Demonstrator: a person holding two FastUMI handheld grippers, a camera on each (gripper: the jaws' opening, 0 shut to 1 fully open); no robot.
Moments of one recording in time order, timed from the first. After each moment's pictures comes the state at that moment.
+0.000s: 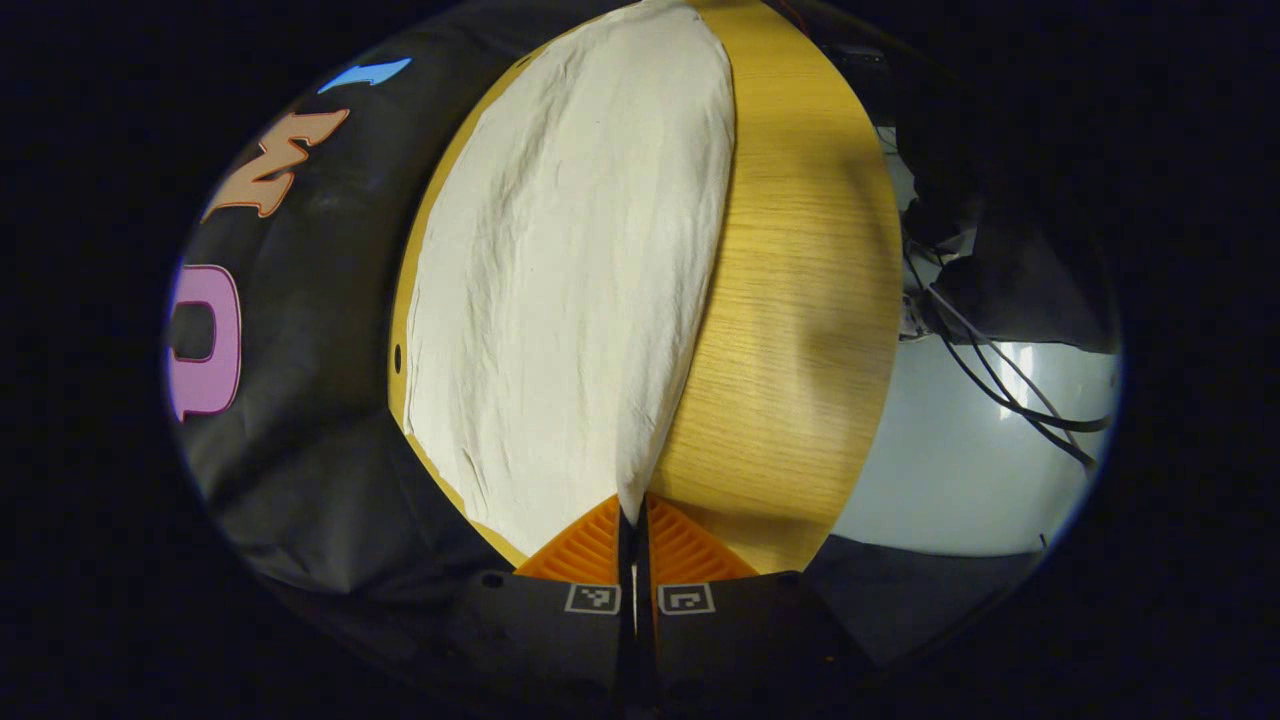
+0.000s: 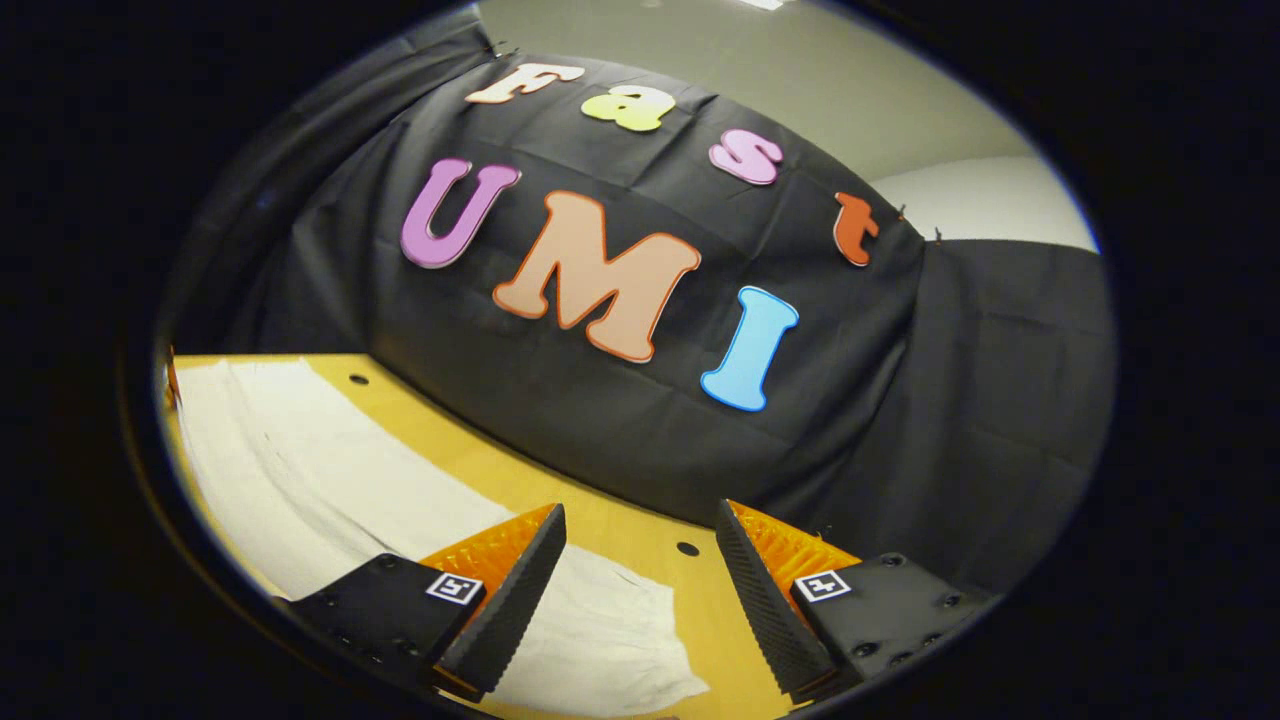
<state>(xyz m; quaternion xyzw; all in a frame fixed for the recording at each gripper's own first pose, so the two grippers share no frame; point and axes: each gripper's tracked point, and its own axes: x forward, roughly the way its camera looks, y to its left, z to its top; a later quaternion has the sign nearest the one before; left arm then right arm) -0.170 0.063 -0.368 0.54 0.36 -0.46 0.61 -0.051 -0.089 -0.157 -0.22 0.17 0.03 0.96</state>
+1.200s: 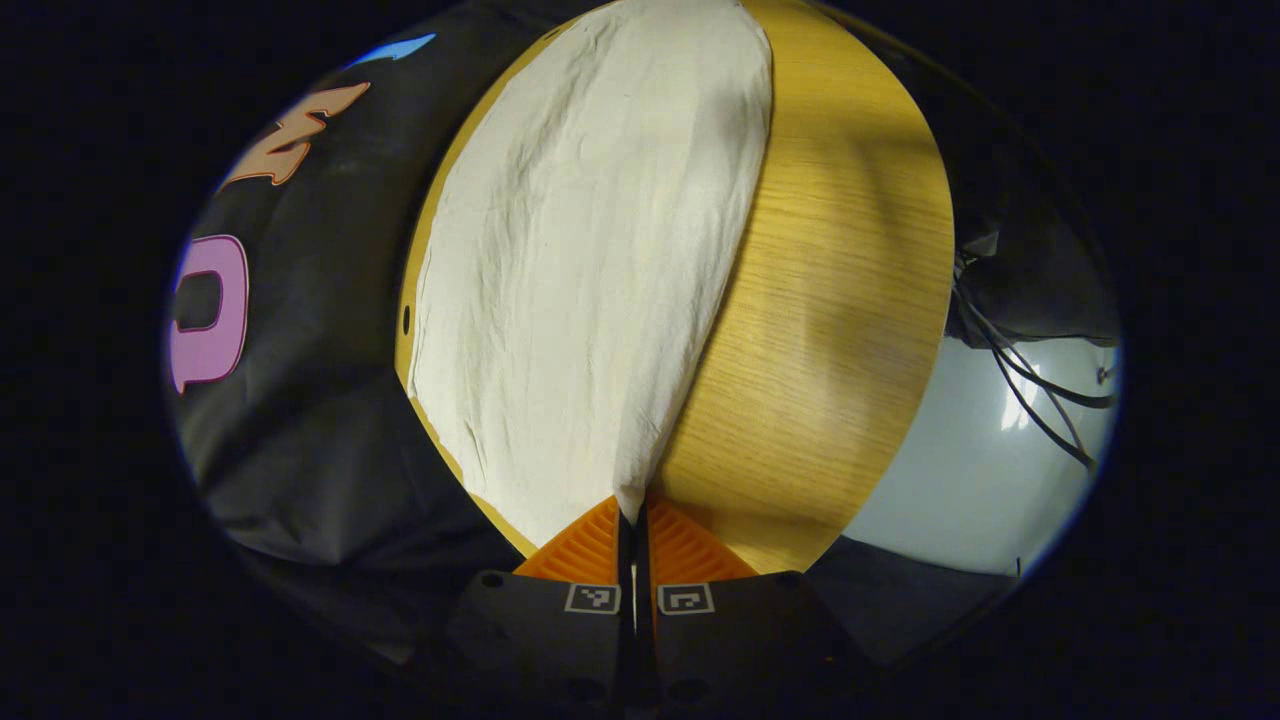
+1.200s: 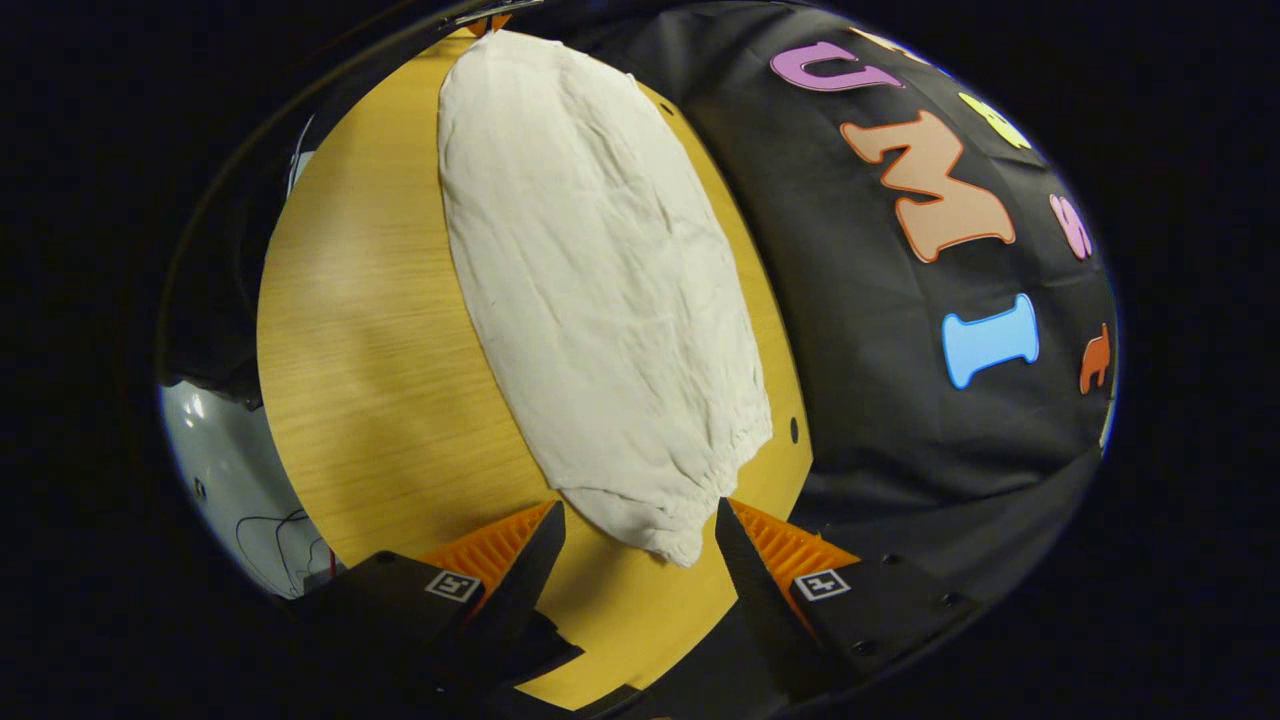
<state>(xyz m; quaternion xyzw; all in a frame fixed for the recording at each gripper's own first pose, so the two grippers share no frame) -0.170 0.072 -0.368 0.55 0.39 -0.41 0.61 -0.195 -0.185 -0.370 -0.51 0.37 0.31 0.71</state>
